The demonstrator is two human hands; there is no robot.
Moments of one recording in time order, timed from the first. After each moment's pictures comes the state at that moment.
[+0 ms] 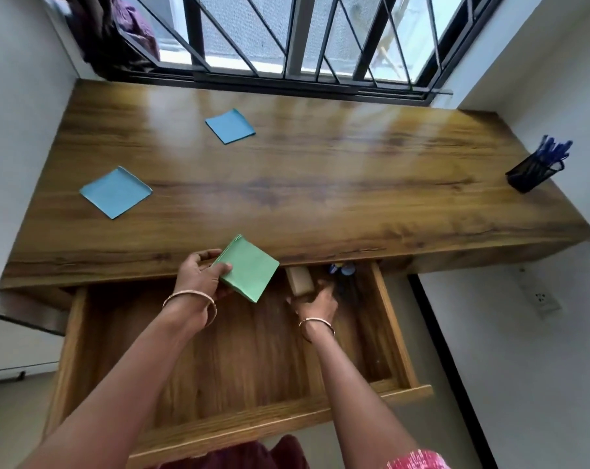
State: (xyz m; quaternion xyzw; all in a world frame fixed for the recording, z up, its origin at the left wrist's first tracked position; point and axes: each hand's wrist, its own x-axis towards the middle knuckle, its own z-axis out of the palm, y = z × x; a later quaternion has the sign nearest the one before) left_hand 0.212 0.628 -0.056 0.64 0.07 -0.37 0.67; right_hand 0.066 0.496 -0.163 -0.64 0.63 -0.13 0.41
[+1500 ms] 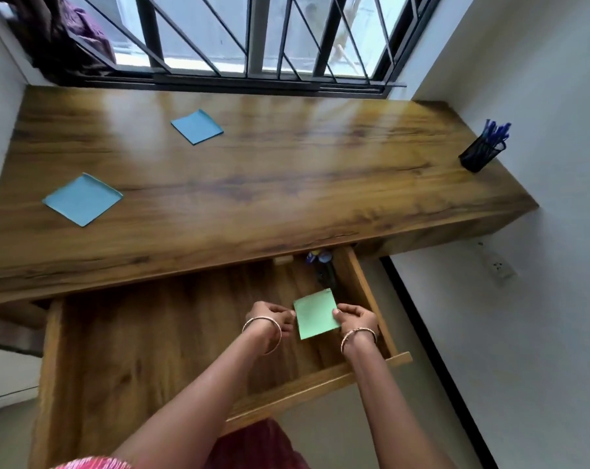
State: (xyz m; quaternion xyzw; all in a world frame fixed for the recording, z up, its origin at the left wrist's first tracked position) left_hand 0.098 0.580 -0.148 0.68 -0.01 -0.57 0.46; right_hand -0.037 0.498 -0.119 -0.40 0.75 -0.20 0.49
